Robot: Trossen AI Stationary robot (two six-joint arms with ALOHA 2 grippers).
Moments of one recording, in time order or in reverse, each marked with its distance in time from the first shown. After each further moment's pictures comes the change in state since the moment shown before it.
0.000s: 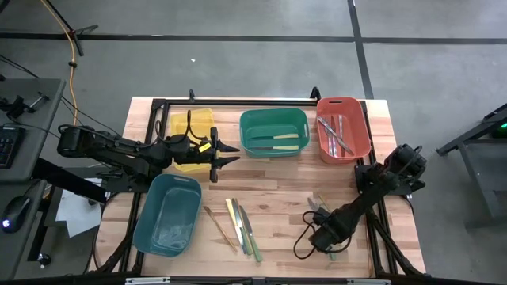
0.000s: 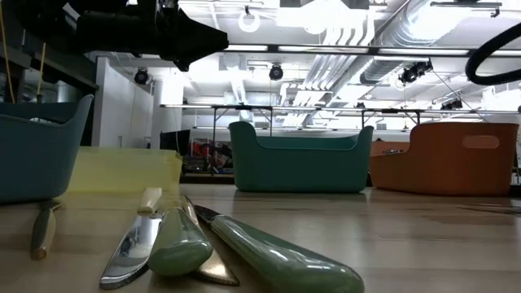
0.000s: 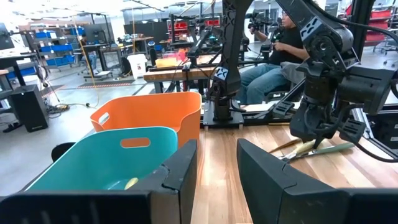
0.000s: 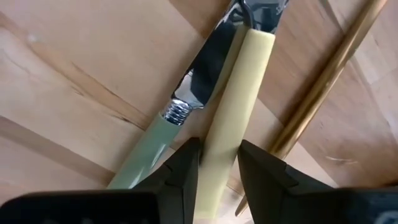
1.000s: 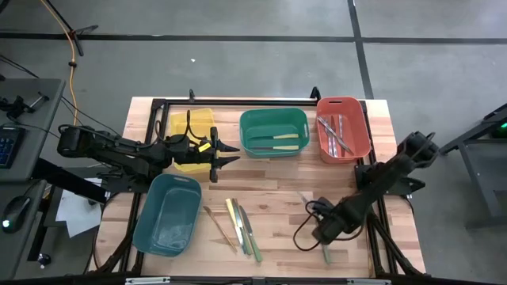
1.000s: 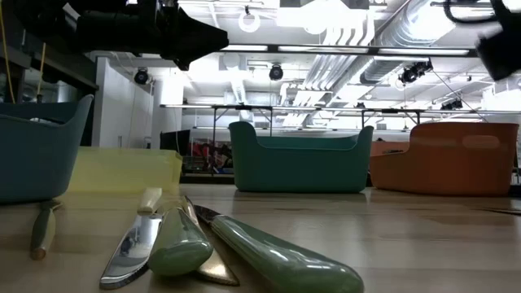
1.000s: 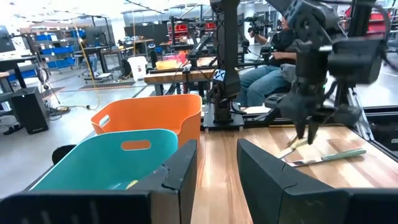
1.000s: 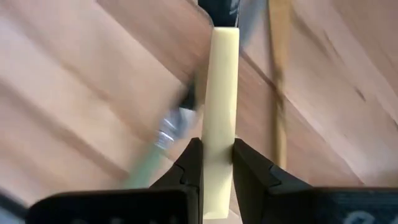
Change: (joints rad) left arm 0.000 0.000 0.000 0.009 0.000 0.002; right arm -0.038 -0.224 -0.008 -0.043 0.232 0.011
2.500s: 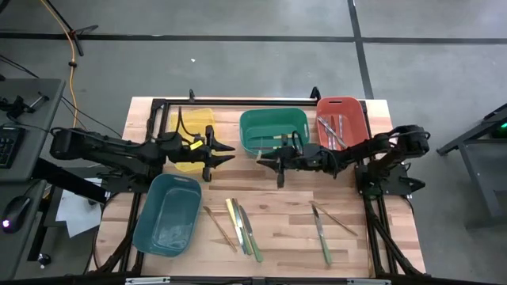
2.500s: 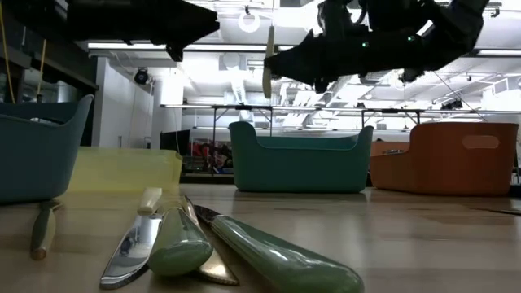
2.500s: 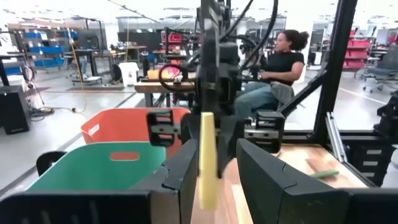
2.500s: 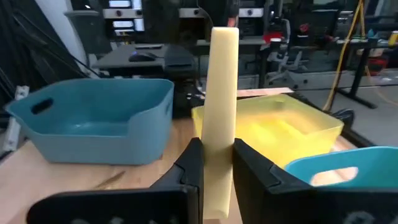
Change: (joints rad) left arm 0.005 -0.122 0.000 -0.078 0.034 -0.081; right arm -0.718 0.017 -0.340 1.787 0.103 -1.501
